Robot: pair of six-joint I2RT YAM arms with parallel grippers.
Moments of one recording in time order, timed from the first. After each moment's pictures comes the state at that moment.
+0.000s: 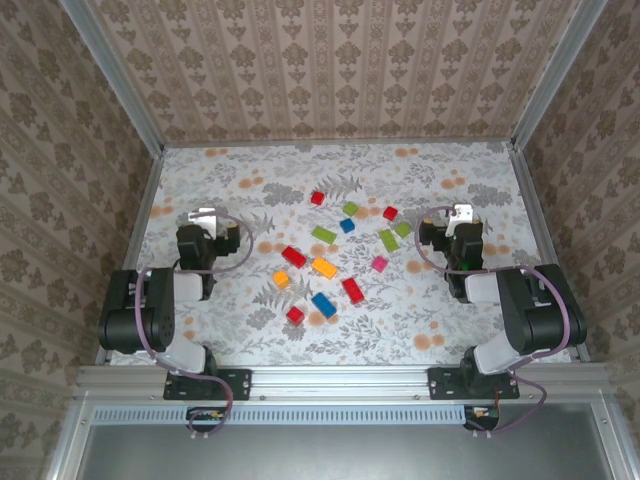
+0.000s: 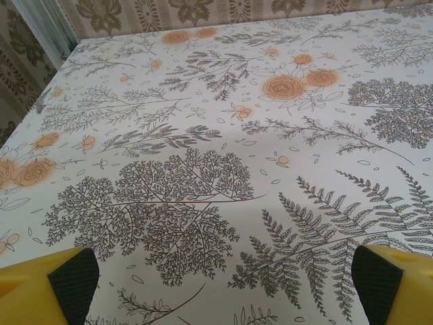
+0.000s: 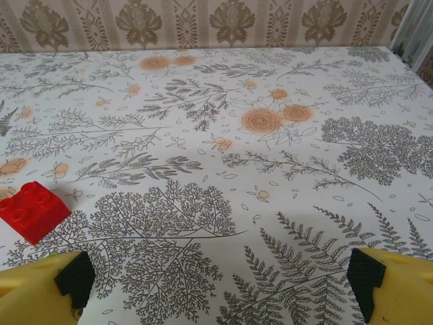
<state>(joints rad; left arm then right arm) -0.02 1.53 0.40 0.75 0.00 0.09 0.04 1.53 0.38 0.80 0.16 0.03</state>
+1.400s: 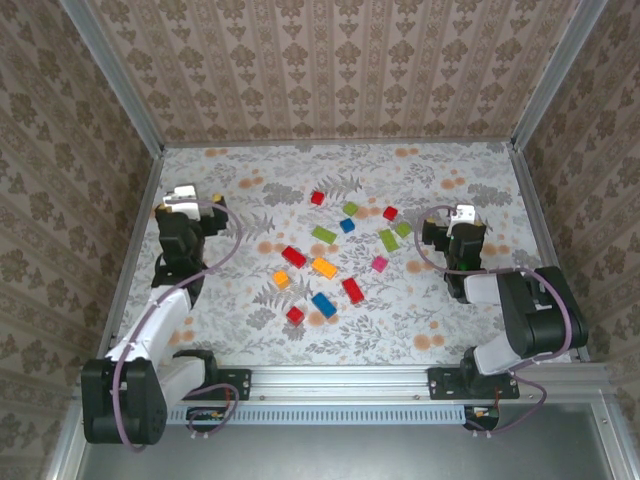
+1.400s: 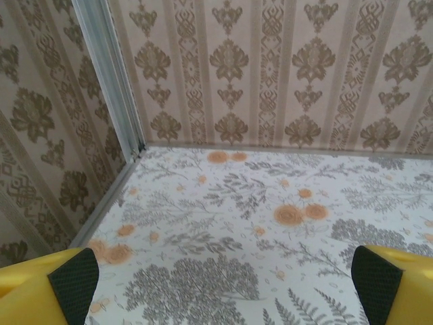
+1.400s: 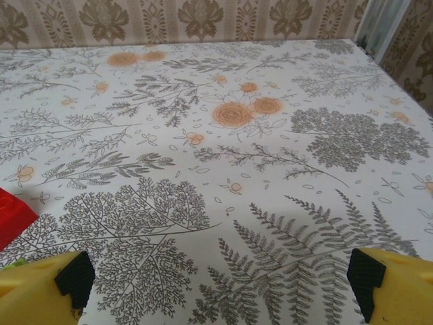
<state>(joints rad) -0.09 1.04 0.53 0.32 -0.17 -0.01 0.07 1.49 0.38 0.72 0.28 0.06</state>
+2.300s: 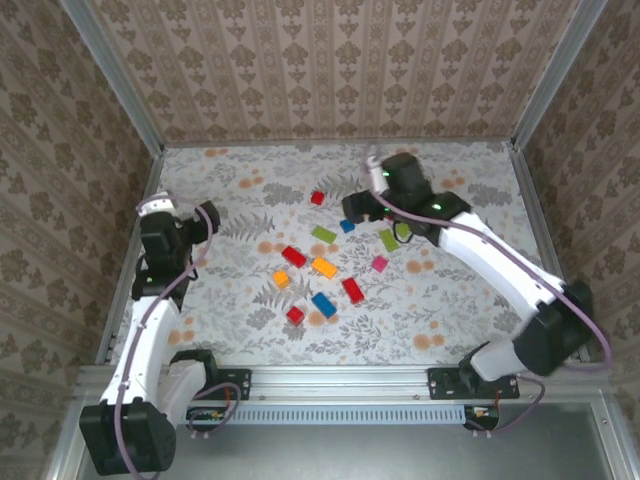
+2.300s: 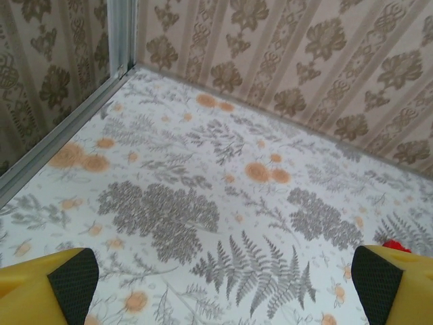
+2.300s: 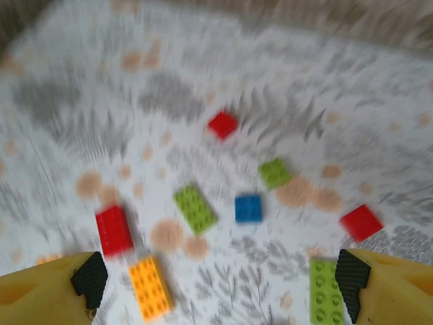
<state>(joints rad) 0.00 0.88 0.68 -0.19 -0.06 -0.34 0.56 1.50 1.34 -0.58 0.03 0.13</state>
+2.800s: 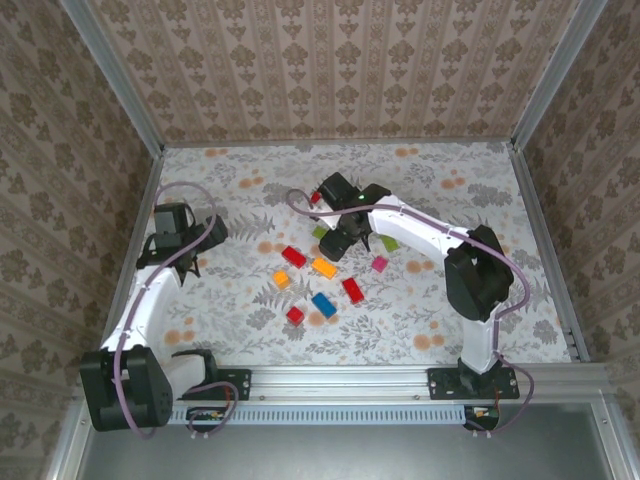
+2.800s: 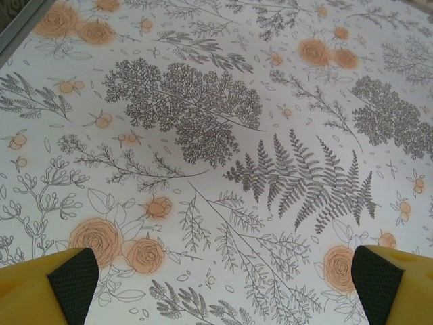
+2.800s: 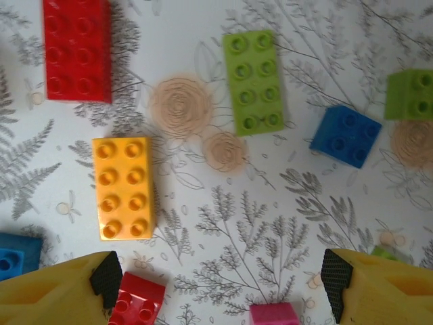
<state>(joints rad) 0.01 1.11 0.75 -0.39 -0.02 -0.34 0.69 1.92 1.59 -0.88 0.04 -0.22</state>
